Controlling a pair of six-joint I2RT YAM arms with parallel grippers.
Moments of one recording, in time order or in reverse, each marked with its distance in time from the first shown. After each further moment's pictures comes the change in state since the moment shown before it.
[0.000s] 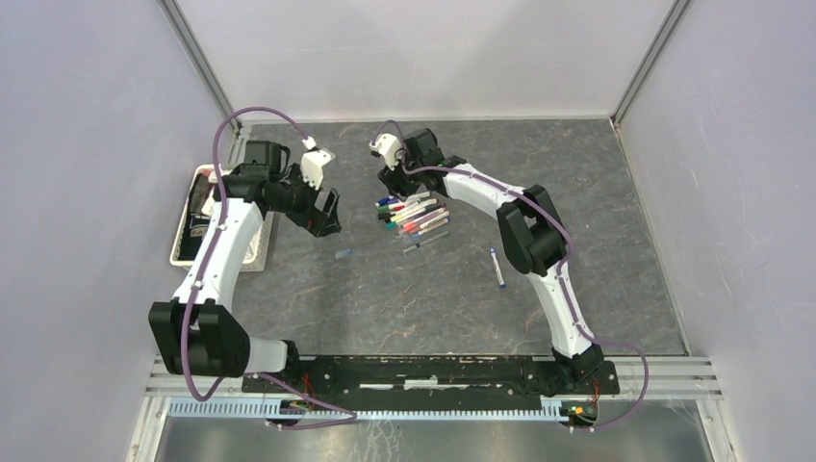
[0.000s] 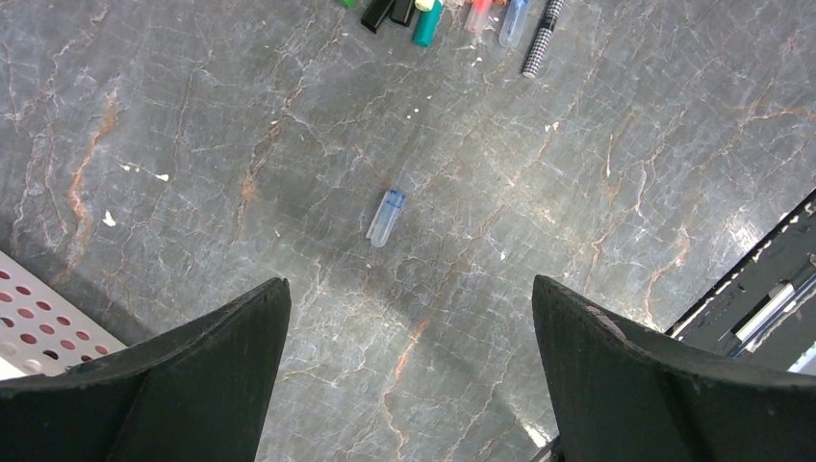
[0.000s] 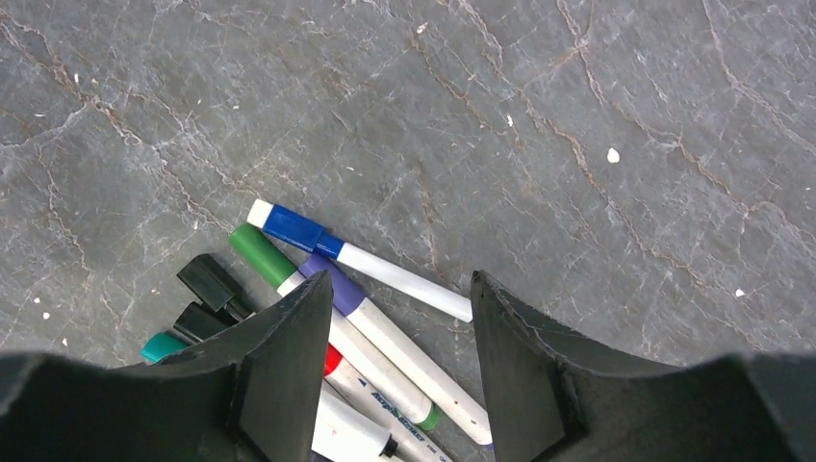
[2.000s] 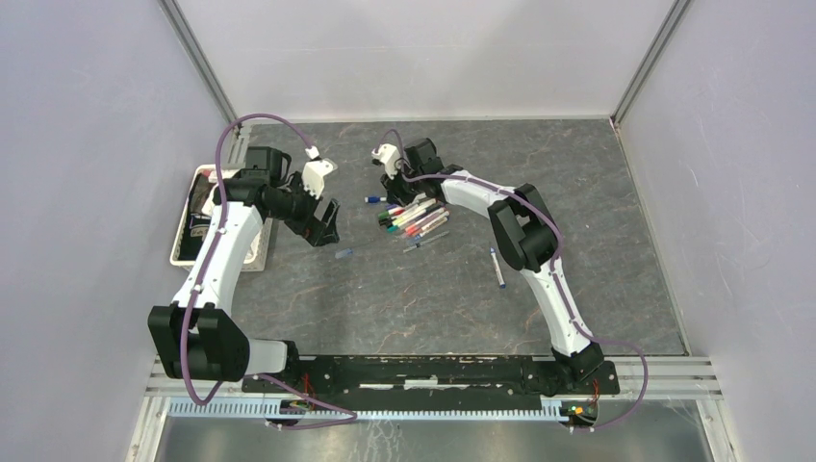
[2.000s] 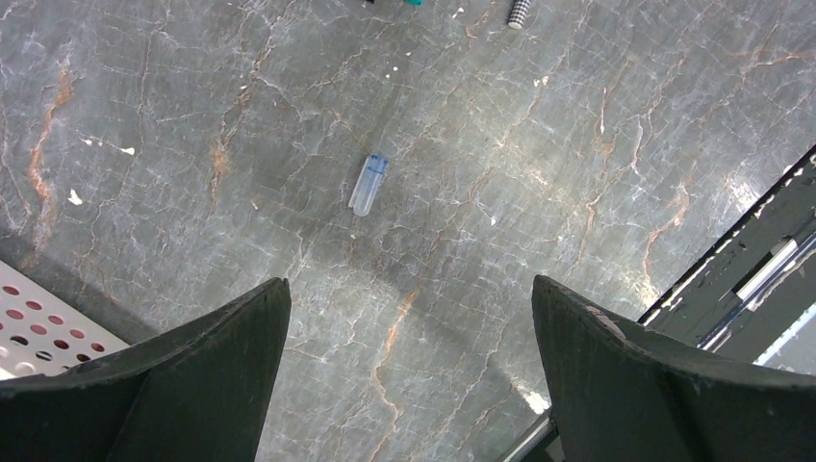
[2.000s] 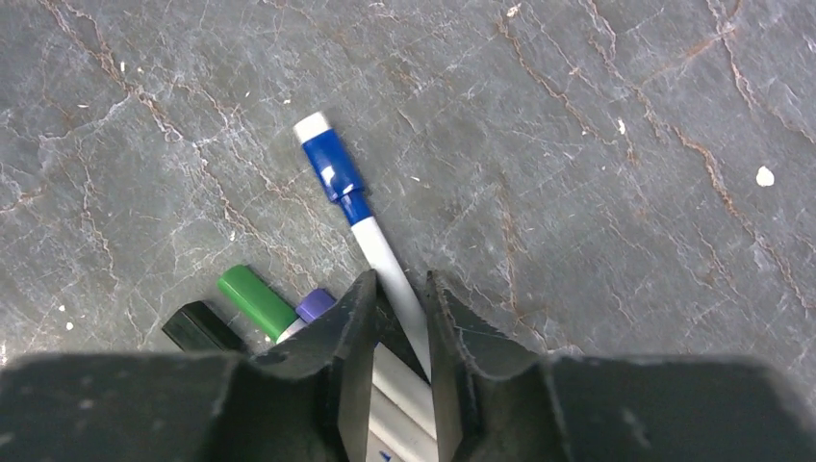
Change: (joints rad) left arm 0.000 -0.024 -0.029 -0.065 -0.004 0.065; right arm -0.008 0.081 -0.021 0.092 -0.153 0.057
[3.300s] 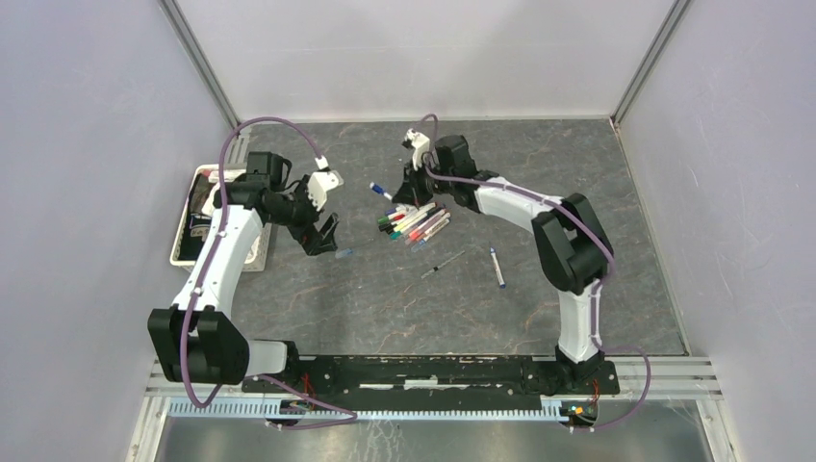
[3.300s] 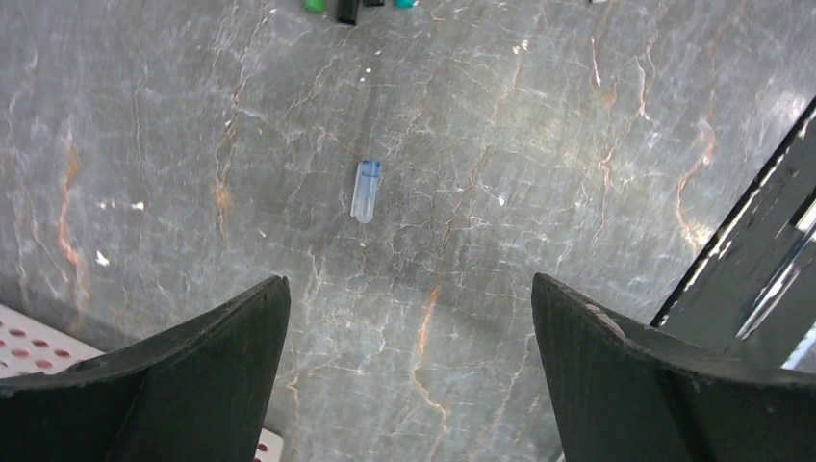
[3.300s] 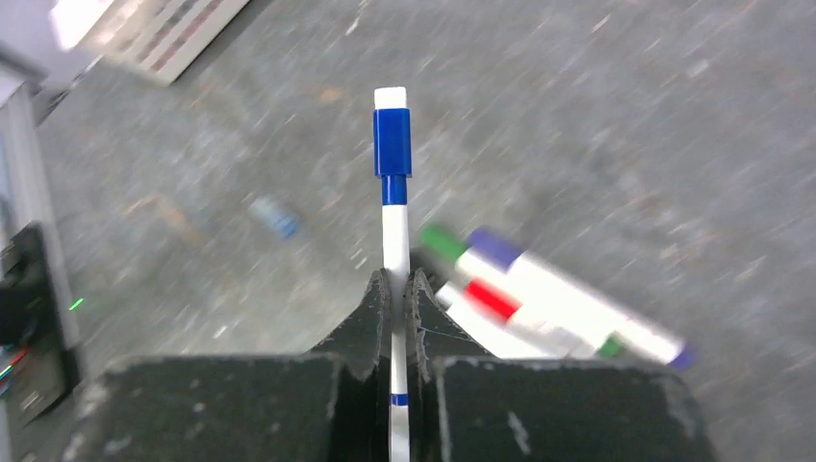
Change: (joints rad) left arm 0.000 -0.010 -0.018 -0.036 0.055 0.197; right arm -0.041 -0.343 -0.354 0.207 -0.140 0.412
